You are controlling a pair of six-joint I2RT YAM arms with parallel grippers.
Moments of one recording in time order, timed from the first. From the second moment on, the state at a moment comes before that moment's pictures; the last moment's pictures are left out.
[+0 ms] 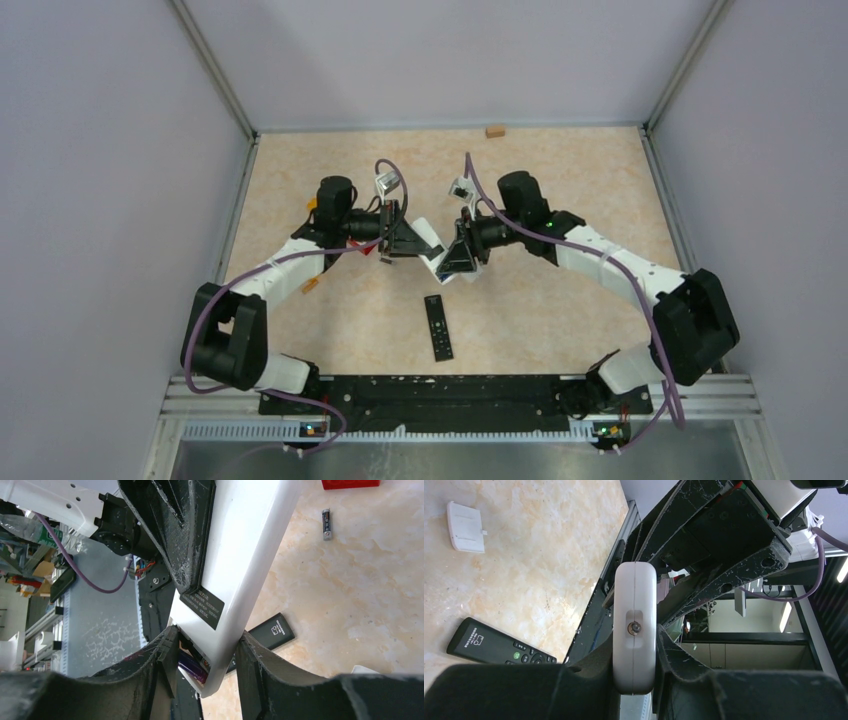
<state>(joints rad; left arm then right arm) -0.31 1.42 0.84 0.16 1.18 -0.88 0.63 1.44 1.04 -0.20 -0.88 0.14</state>
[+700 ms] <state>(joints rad) -0.31 1.42 0.85 0.13 1.14 -0.87 0.63 1.42 1.01 -0.12 -0.90 0.22</state>
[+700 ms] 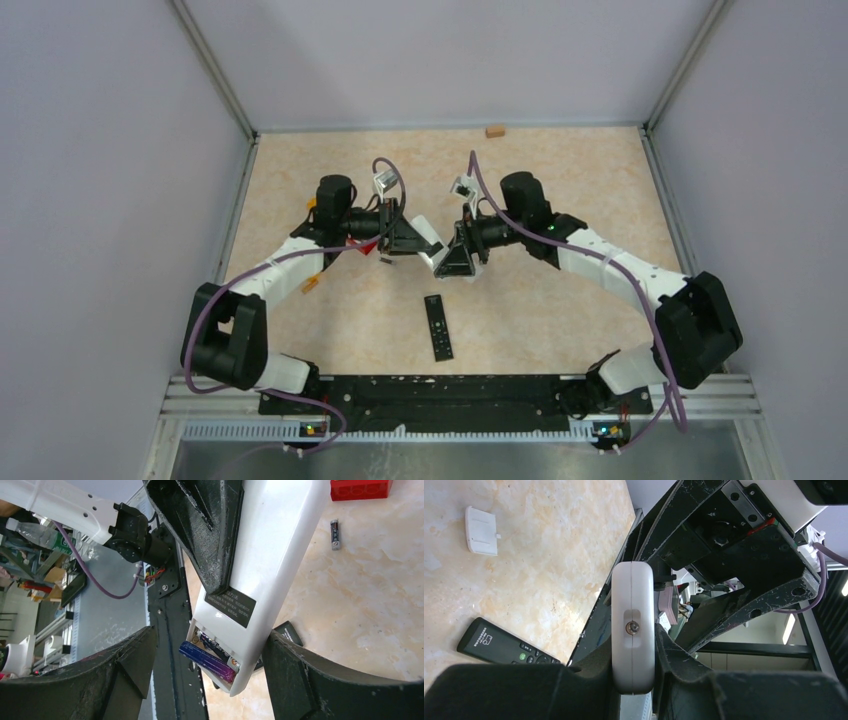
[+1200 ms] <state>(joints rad) -0.31 1.42 0.85 0.11 1.16 -0.89 0.64 1.42 1.01 -0.18 -0.90 0.09</state>
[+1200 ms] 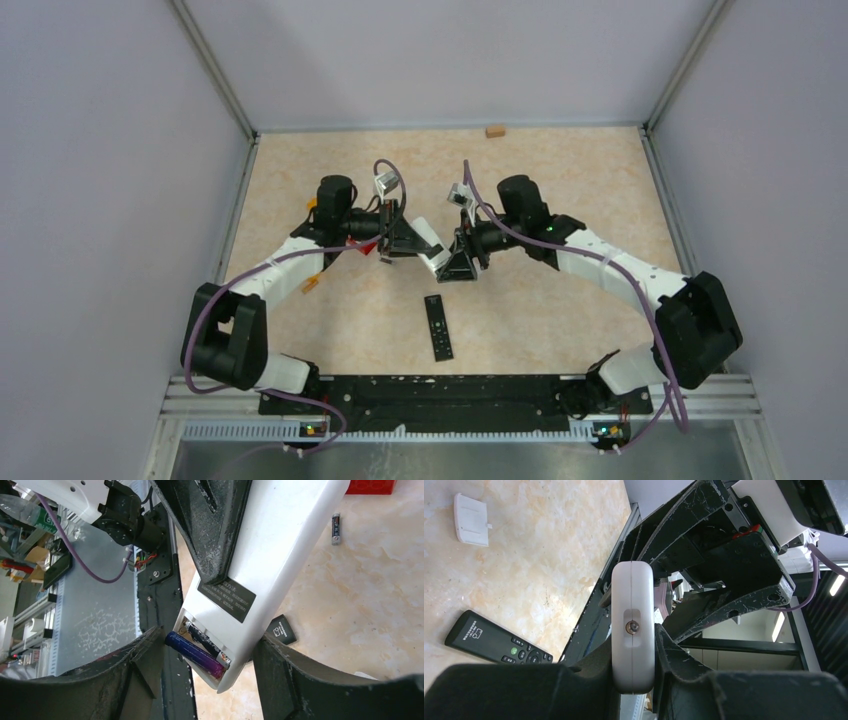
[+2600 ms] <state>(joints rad) -0.31 1.42 0.87 0.11 1.22 -0.84 0.63 1.39 0.98 -0.13 -0.91 0.21</state>
